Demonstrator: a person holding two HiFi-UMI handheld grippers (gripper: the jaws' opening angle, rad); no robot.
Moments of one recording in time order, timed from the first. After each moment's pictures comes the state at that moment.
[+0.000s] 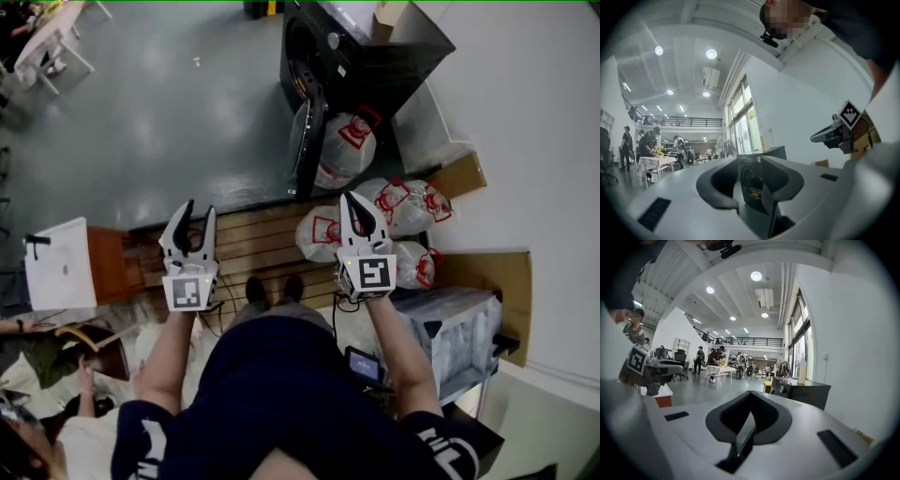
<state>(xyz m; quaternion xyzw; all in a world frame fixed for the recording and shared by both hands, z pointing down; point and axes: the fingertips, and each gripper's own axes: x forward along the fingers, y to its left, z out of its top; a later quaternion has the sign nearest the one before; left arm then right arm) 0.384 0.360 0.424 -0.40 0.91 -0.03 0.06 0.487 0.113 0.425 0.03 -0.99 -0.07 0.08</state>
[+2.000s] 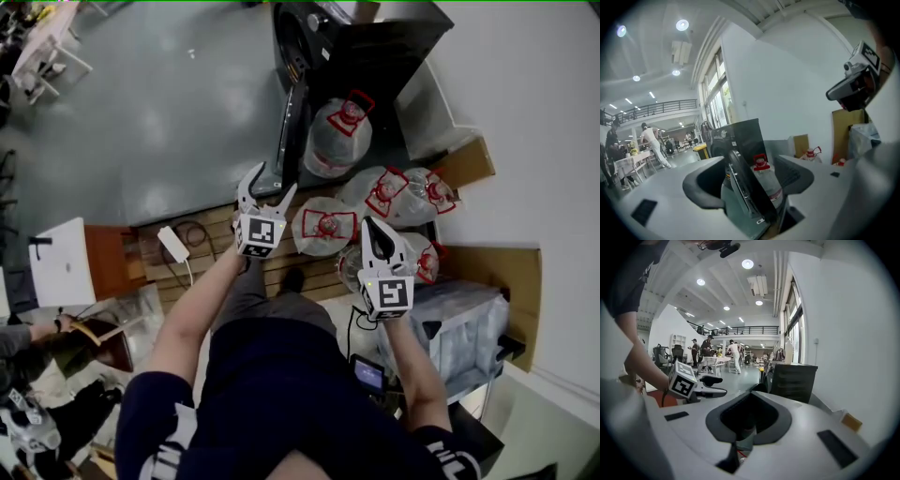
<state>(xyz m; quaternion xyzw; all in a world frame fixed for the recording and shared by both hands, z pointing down) 0.406 0.108 0.585 -0.50 0.84 -0.18 -0.07 0.585 0.016 0.500 0.05 -0.99 -0.03 0.15</state>
